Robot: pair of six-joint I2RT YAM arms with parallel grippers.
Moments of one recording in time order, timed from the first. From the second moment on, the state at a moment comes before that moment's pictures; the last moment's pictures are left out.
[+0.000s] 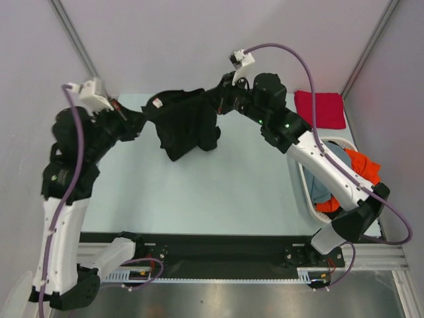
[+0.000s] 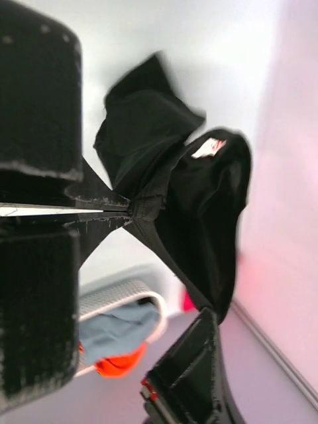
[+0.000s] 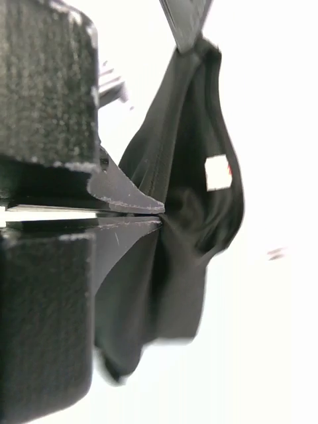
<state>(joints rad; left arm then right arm) -0.21 0.98 1.49 -0.72 0.17 -0.49 0.71 1.58 1.72 -0.20 -0.15 0.33</state>
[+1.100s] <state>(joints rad) -0.42 0.88 1.25 -0.42 0.33 -0.72 0.59 1.34 1.31 0.04 -0.10 0.47</state>
